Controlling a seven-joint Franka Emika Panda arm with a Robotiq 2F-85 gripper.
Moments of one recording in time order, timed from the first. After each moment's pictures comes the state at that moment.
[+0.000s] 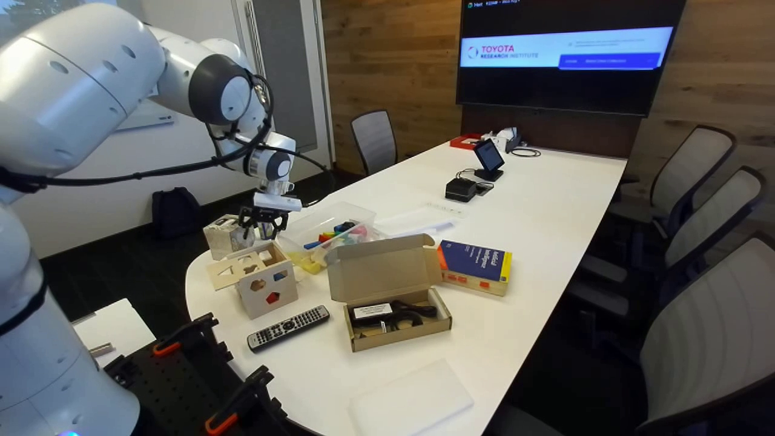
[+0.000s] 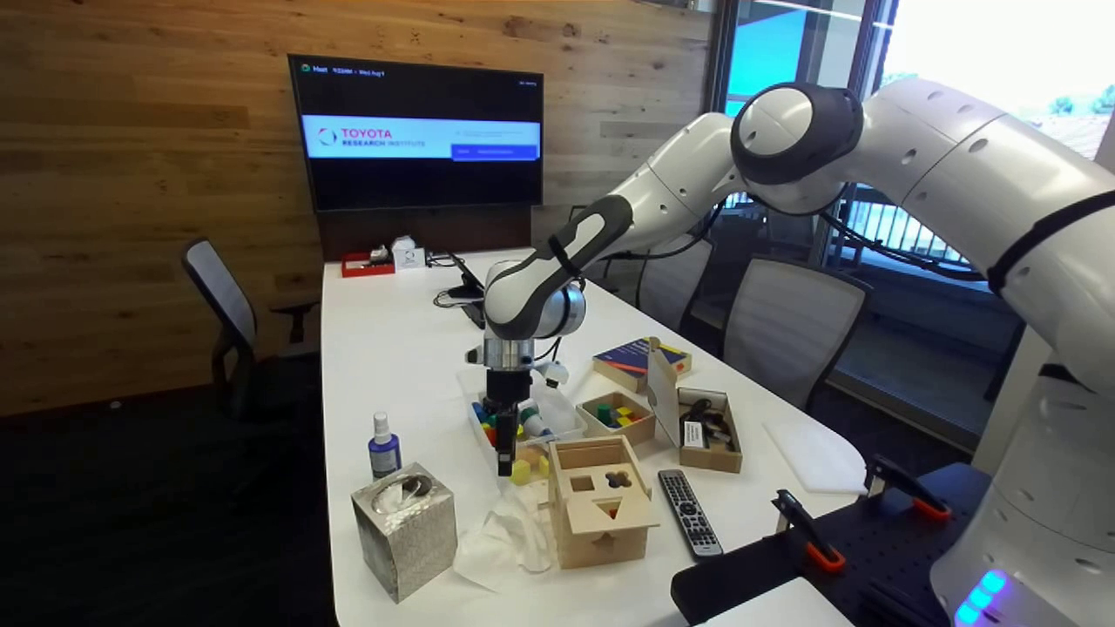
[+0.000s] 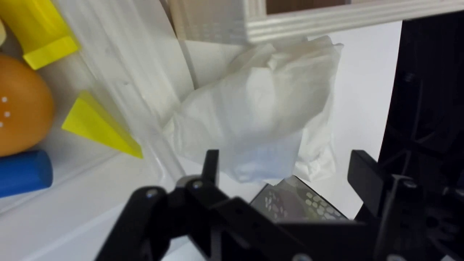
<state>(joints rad) 0.20 1.01 0.42 -1.53 -0.08 2.24 -0.65</state>
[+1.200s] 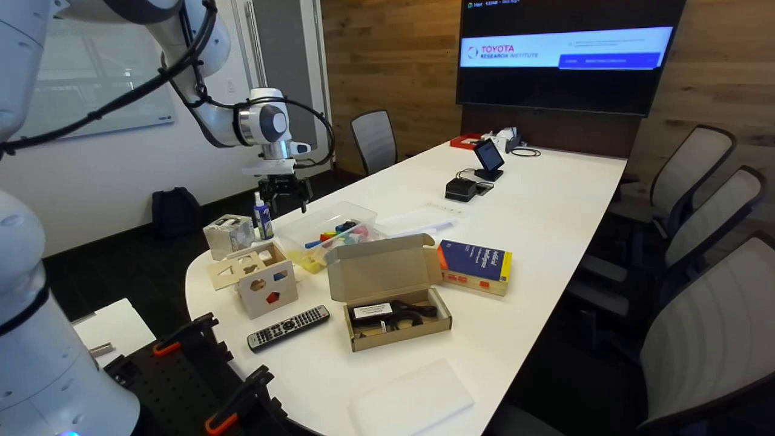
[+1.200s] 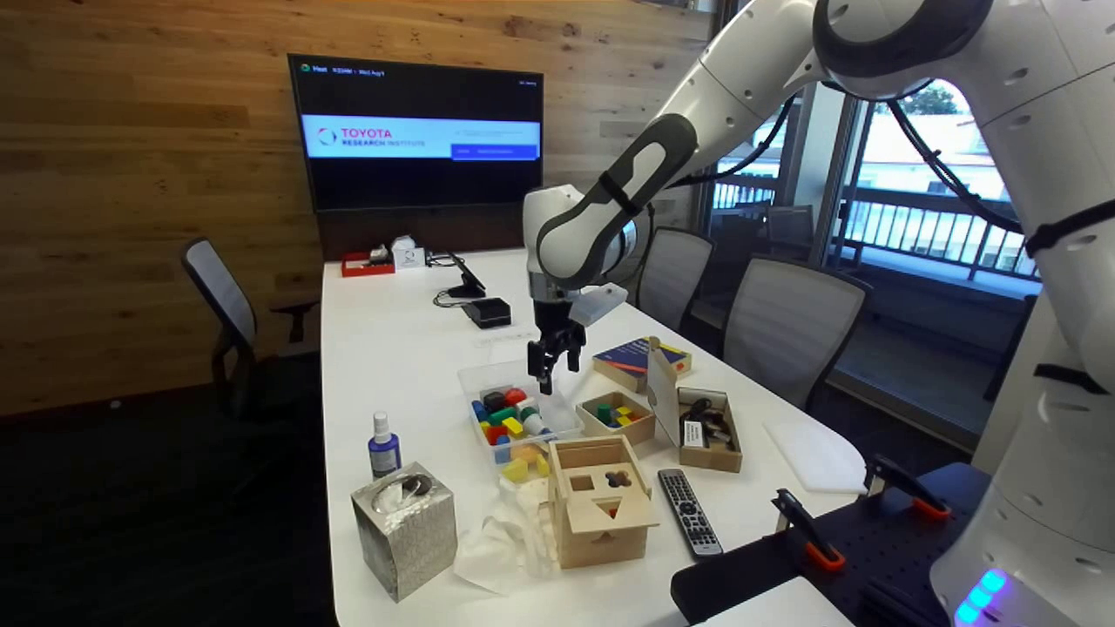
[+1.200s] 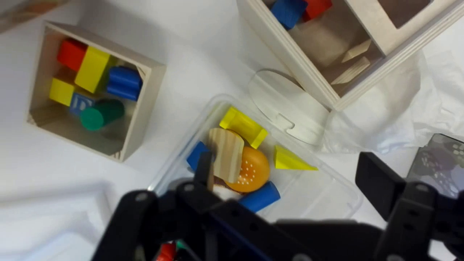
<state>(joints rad) 0.33 0.56 0.15 -1.90 -0.21 2.40 0.03</state>
